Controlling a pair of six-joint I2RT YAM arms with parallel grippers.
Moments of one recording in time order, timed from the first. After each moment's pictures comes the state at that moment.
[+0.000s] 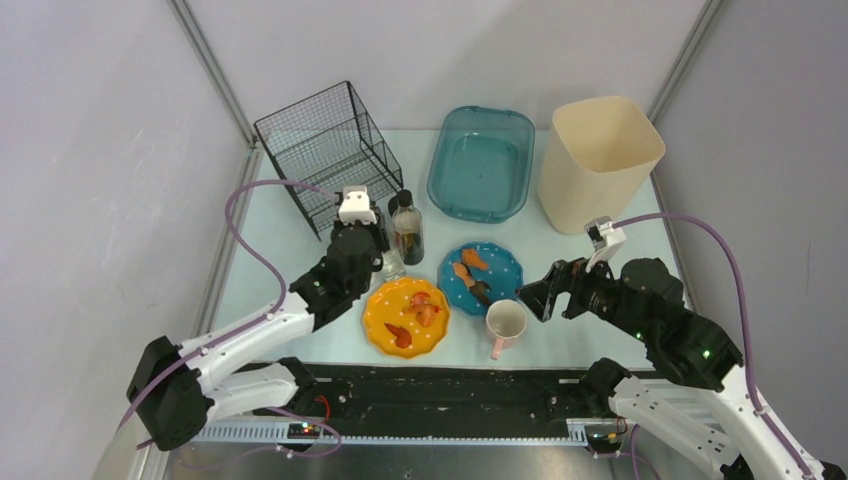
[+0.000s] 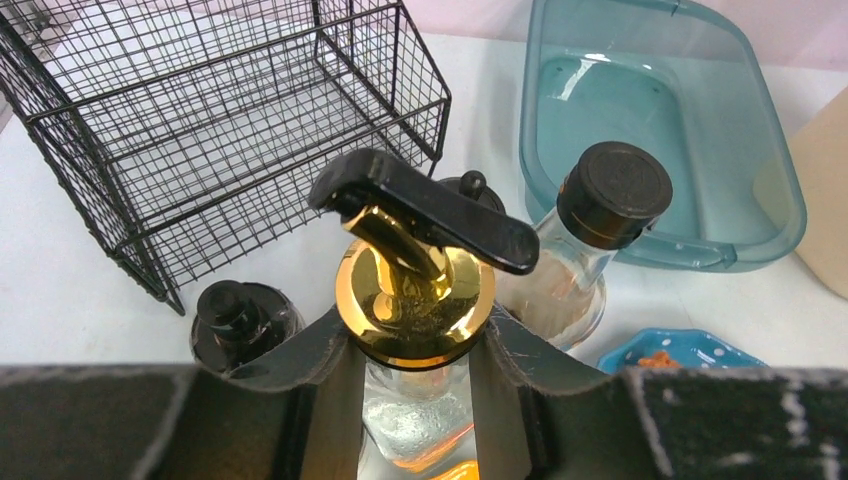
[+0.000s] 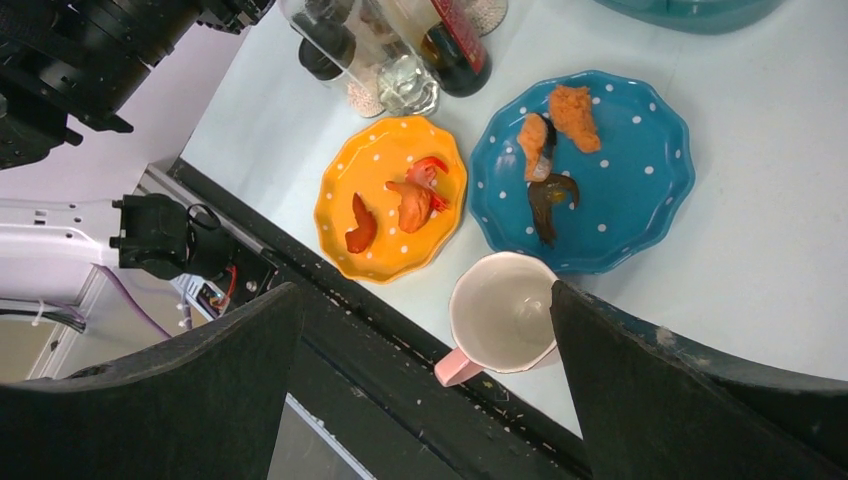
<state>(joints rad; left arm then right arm) -0.77 1.07 0.67 0.21 -0.72 -0.26 0.71 0.52 0.95 -0.78 -0.04 0.48</state>
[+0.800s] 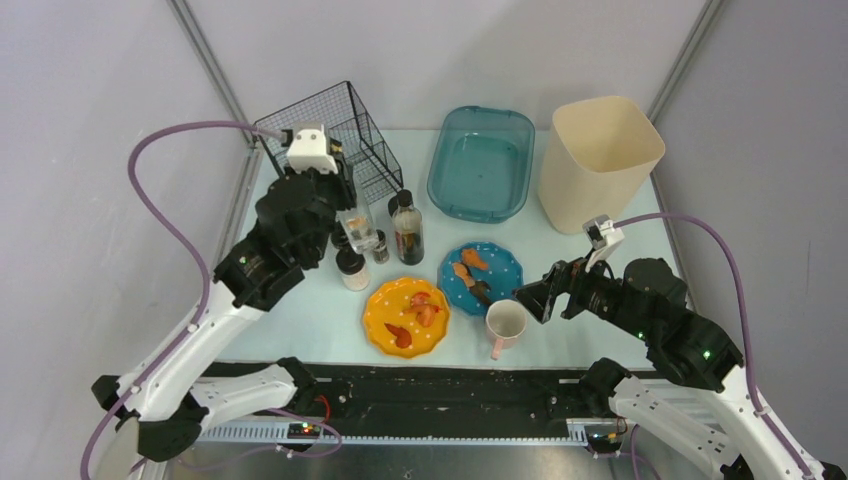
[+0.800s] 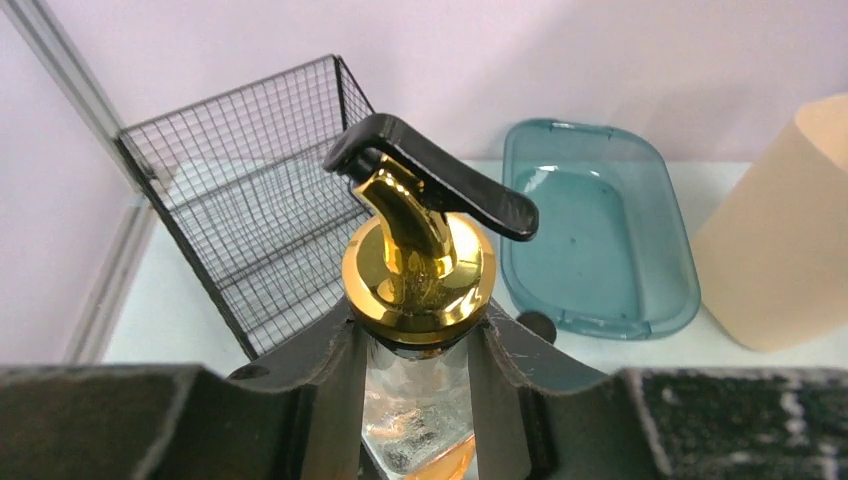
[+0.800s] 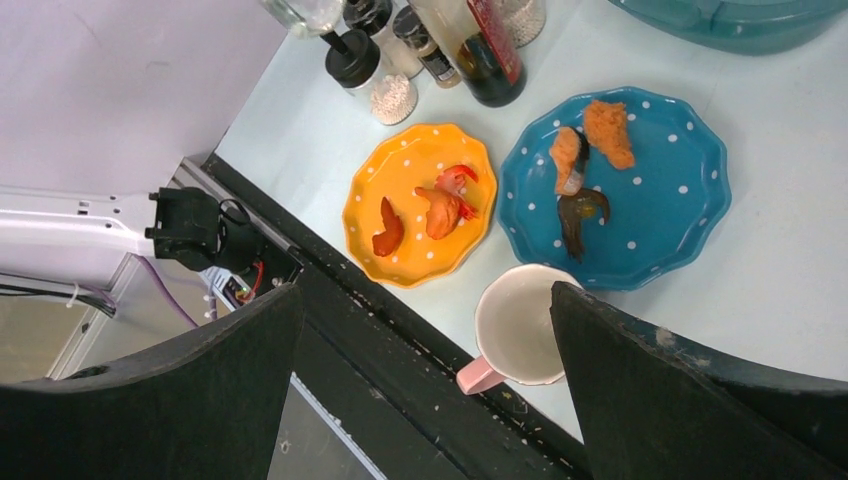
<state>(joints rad) -0.76 0.98 1.25 -0.34 -0.67 -0.13 0.71 0.52 0.95 -0.74 -0.09 0.48</state>
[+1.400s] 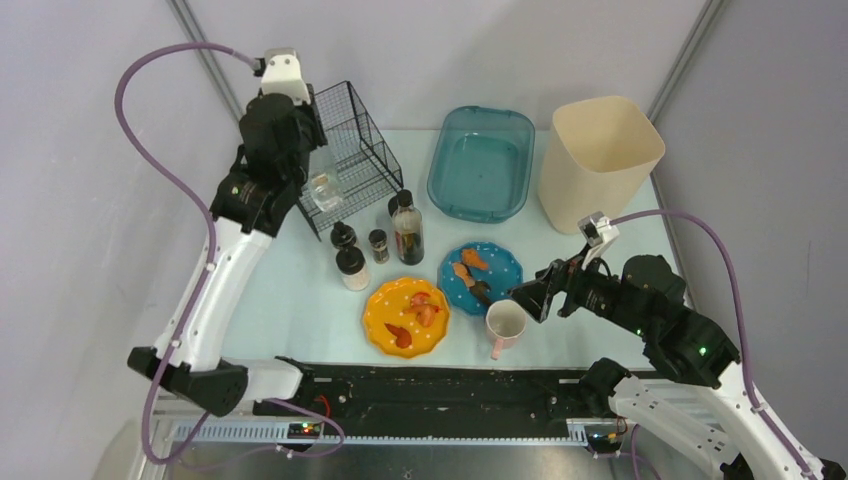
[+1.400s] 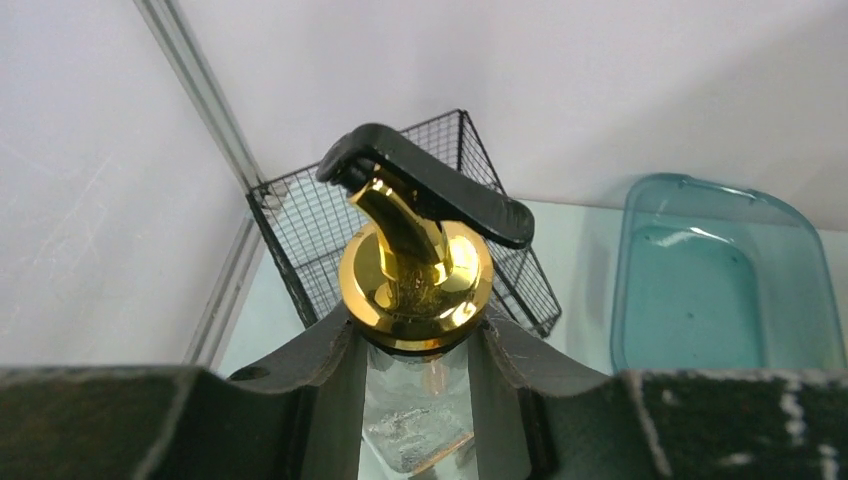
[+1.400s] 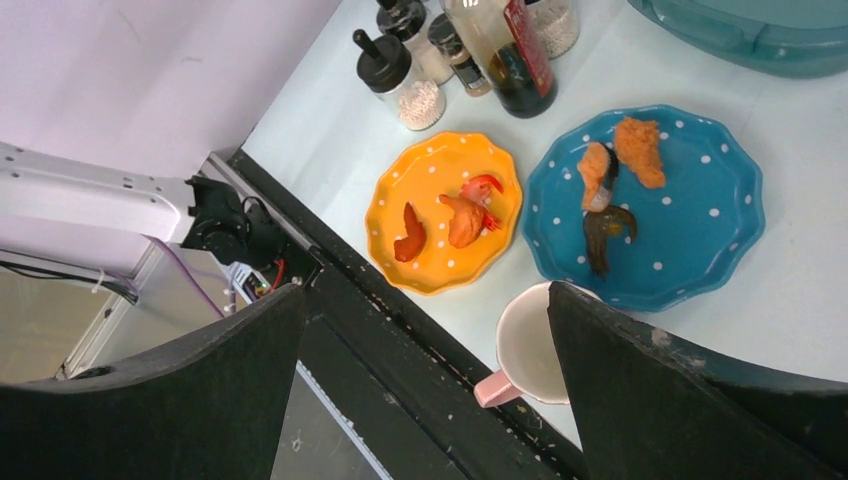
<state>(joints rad) -0.43 1.26 1.63 -0.47 -0.54 -0.05 0.71 0.54 0.95 -0.69 -0.14 0.47</state>
